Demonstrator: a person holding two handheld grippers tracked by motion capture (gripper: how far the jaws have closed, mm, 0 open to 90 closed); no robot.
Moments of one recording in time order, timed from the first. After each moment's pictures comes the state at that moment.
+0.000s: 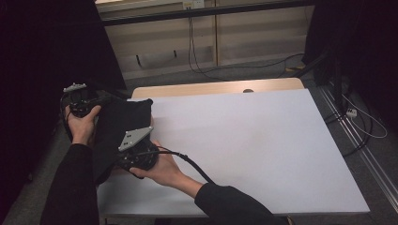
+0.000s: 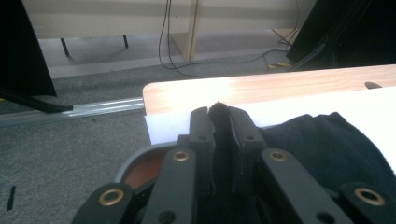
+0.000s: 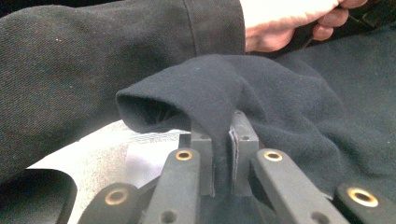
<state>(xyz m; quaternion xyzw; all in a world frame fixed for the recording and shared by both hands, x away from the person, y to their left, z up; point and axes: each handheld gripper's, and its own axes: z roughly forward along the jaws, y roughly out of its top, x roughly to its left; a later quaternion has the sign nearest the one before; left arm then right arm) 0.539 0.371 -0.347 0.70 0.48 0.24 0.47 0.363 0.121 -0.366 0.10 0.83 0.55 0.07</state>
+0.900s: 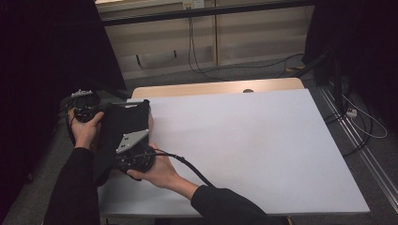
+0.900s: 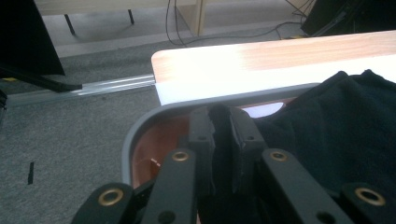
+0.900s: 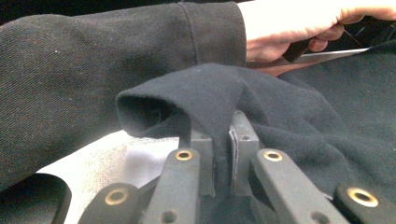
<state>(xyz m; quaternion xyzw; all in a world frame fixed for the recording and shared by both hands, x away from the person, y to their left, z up) 0.545 0.374 -0.371 0.72 0.49 0.23 0.42 0.366 0.132 -0.379 0.11 0.83 0.55 0.06</state>
